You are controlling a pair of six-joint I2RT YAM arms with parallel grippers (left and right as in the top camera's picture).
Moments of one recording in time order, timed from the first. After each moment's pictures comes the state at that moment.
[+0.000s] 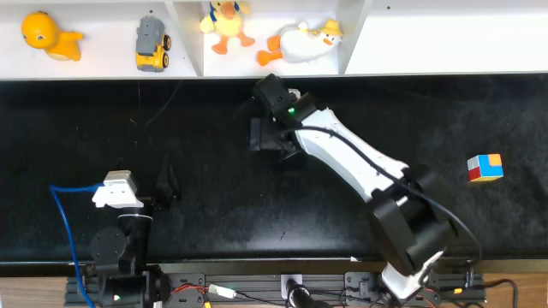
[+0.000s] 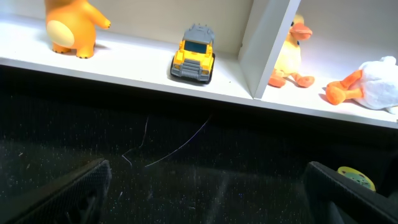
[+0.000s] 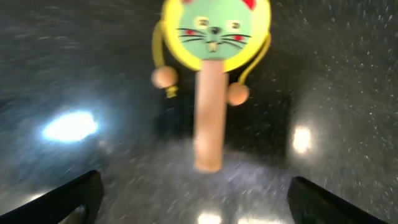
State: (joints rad) left arm 0.08 0.01 0.01 -0.08 0.09 -0.19; right arm 0.64 1.90 1.37 -0.80 -0.02 0.66
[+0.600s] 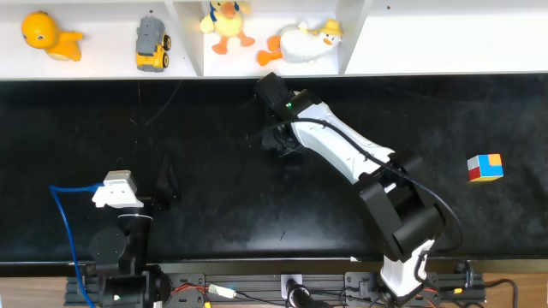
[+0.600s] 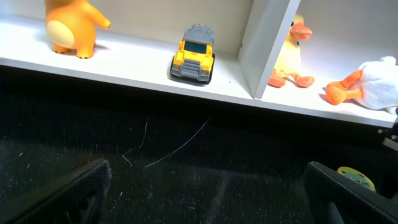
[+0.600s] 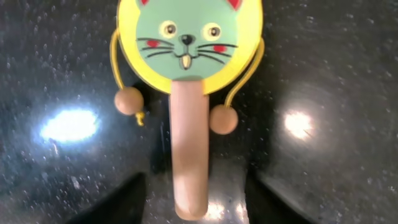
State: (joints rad) left arm 0.08 0.01 0.01 -0.07 0.09 -0.19; right arm 0.62 1.99 1.39 -0.79 -0.04 0.68
